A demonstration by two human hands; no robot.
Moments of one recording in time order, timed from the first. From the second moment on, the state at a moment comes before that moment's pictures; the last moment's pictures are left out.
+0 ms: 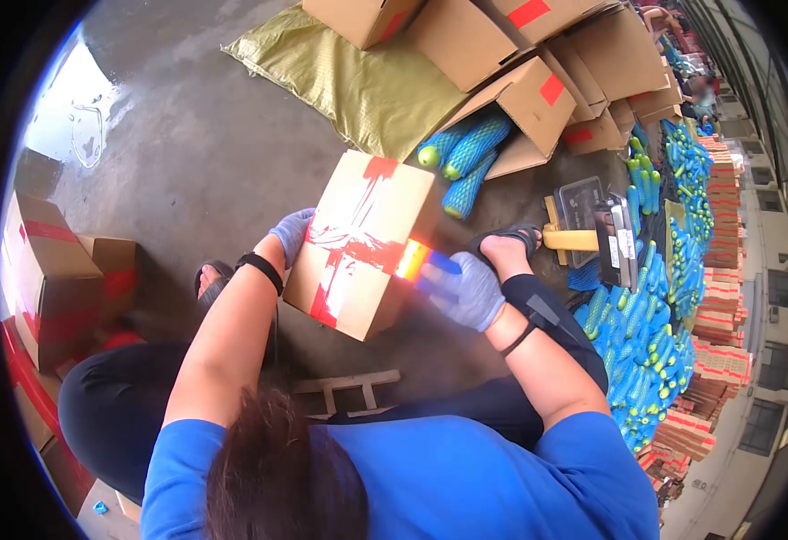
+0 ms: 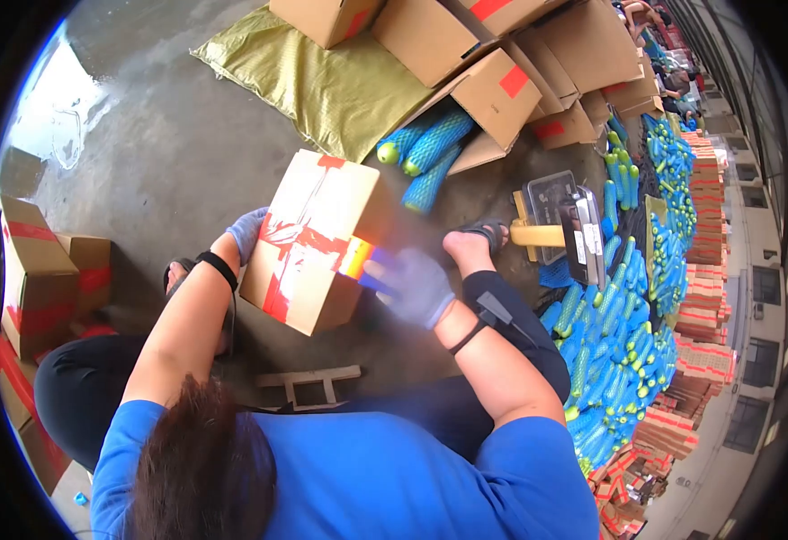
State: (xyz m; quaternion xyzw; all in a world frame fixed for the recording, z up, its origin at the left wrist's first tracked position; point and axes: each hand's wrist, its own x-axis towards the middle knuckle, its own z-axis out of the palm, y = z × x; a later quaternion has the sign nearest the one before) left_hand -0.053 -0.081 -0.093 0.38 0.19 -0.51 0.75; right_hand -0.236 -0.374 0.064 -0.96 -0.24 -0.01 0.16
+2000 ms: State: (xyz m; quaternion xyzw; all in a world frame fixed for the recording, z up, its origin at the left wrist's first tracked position) left_hand 0.141 0.044 0.056 0.89 0.03 -0.39 0.21; right_hand -0.023 -0.165 0.057 -0.92 -0.22 0.06 0.31
